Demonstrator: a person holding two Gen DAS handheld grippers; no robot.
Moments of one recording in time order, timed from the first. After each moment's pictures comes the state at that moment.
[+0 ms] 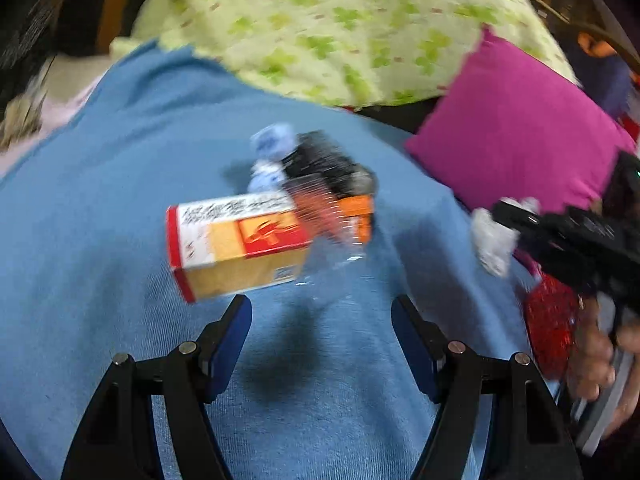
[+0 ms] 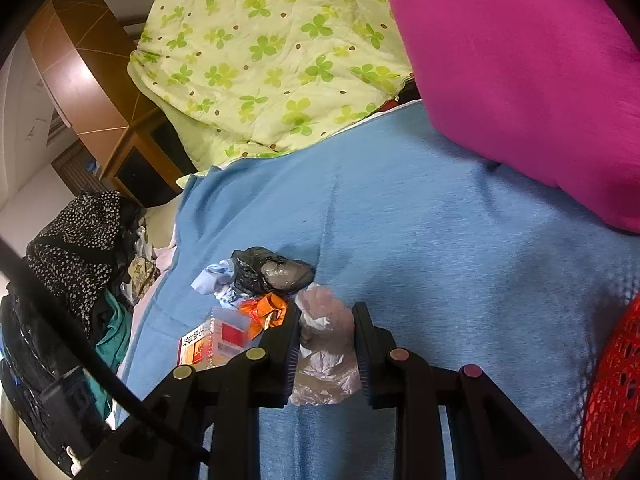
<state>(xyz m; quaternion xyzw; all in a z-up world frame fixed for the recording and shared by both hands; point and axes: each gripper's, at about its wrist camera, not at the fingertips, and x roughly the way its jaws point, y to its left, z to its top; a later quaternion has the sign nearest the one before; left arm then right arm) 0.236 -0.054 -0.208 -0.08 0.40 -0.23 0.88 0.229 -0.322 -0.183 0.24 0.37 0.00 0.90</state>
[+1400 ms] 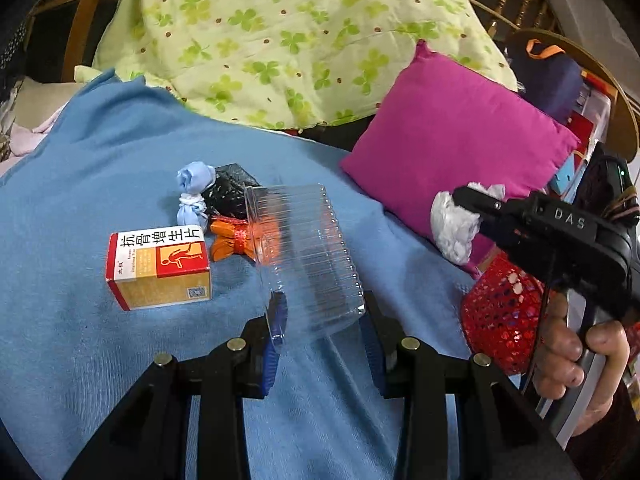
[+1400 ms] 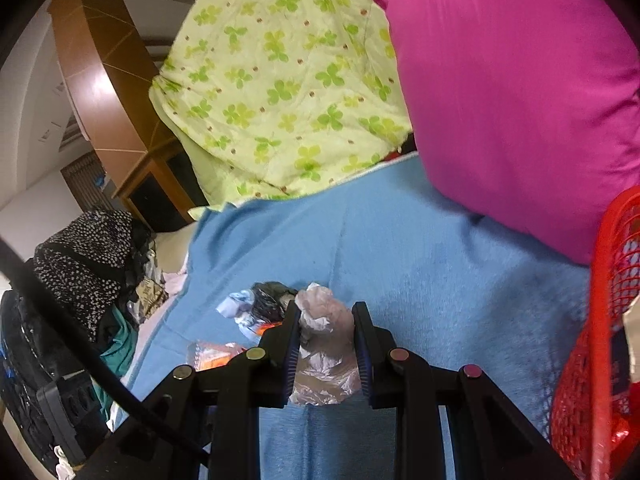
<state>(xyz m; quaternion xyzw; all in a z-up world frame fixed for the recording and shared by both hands) 0.184 -0.079 -0.157 -0.08 0.34 -0.32 0.88 0.180 -0.321 -0.135 0.22 0.29 -0.01 0.93</state>
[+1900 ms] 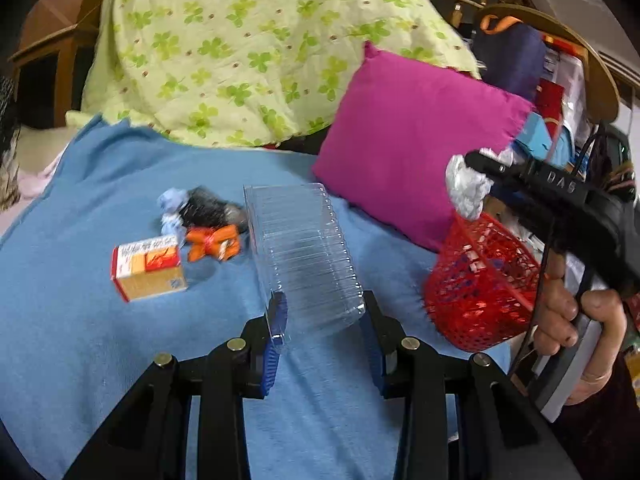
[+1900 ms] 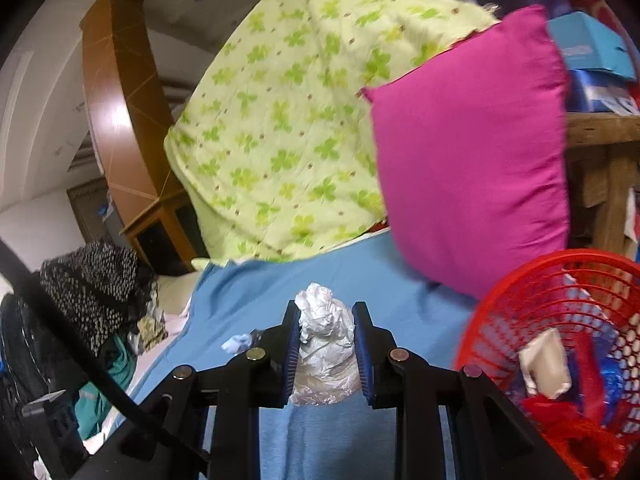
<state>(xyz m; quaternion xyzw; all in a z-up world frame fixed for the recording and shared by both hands) 0.103 -0.105 -0.110 -0.02 0.31 -0.33 0.89 0.091 -0.348 -0.084 0.19 0.18 -0.05 0.96</state>
